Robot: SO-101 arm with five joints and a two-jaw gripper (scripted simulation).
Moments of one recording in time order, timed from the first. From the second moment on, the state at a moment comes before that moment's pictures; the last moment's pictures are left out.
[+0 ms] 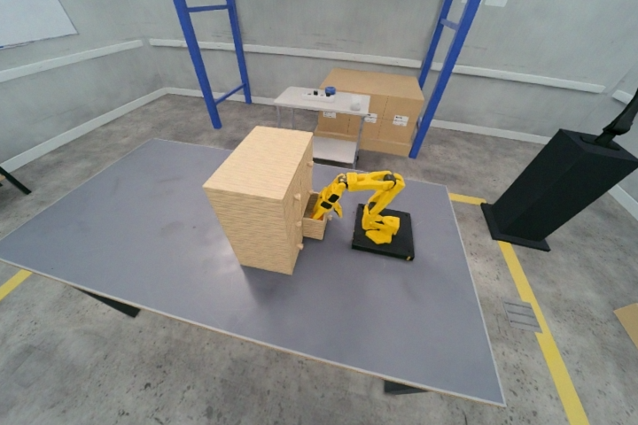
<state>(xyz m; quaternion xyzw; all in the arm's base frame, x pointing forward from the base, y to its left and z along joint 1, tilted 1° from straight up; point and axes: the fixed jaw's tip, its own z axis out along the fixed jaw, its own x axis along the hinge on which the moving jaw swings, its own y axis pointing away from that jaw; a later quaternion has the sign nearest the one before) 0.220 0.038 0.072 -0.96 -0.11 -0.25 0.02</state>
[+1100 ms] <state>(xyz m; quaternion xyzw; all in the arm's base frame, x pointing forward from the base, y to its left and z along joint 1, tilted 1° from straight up) 0.220 0.034 0.090 -0.97 -0.09 -0.24 0.02</state>
